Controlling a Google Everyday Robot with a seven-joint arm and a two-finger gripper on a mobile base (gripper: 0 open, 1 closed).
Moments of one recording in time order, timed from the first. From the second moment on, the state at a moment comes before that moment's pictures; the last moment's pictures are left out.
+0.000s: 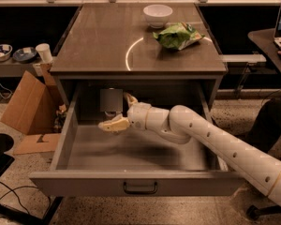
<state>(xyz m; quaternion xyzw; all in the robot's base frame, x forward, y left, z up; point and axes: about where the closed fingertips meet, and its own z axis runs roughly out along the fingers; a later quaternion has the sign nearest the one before) 0.635 0.094 0.693 -0.39 0.62 0.39 0.55</state>
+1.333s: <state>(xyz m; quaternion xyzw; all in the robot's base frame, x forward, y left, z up) 0.582 0.029 0.732 -0.41 0.65 0.37 0.52</state>
